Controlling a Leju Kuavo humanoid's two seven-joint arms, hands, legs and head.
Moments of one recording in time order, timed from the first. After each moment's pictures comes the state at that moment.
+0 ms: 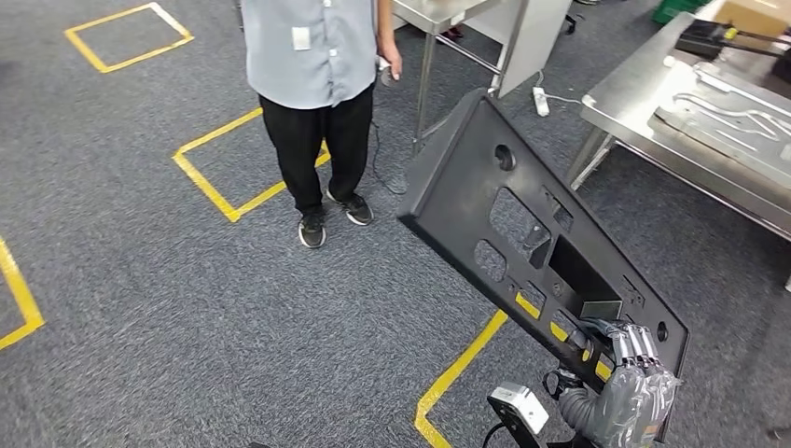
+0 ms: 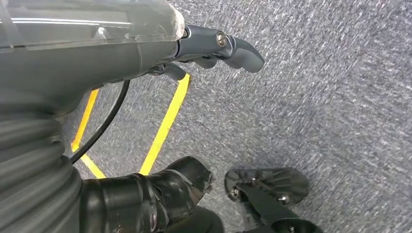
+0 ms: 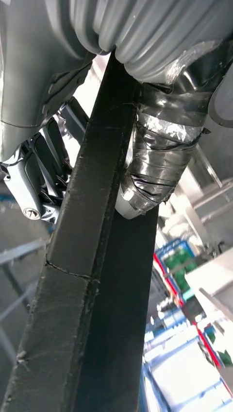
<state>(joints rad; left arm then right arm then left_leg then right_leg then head) -0.08 -0.23 0.97 -0.21 -1.16 0.22 -0.35 0.25 0.19 0.15 -1.92 1.06 -0.69 -0.49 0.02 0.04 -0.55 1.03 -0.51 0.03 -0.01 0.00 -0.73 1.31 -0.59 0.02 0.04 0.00</state>
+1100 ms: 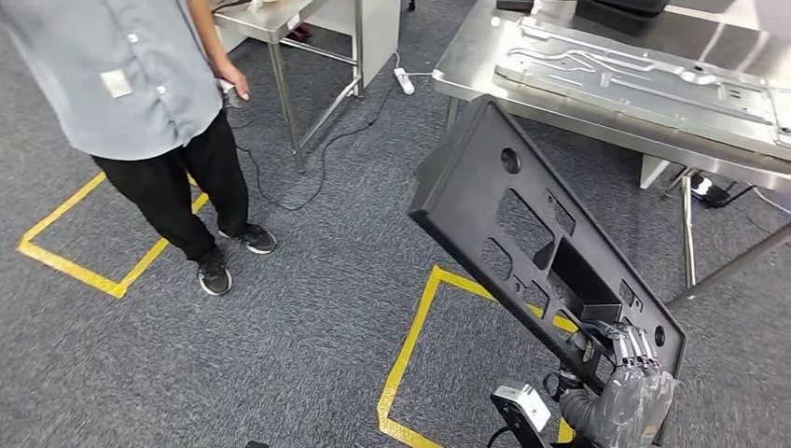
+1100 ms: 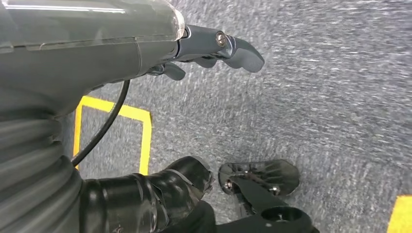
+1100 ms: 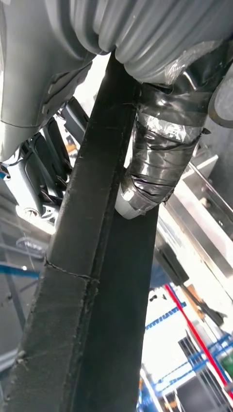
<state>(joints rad) -0.08 -0.22 0.97 -0.21 -1.16 0.19 -0.37 0.26 0.18 0.15 -1.91 1.07 -0.69 -0.47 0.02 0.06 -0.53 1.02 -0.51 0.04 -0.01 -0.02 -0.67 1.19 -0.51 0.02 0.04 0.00</state>
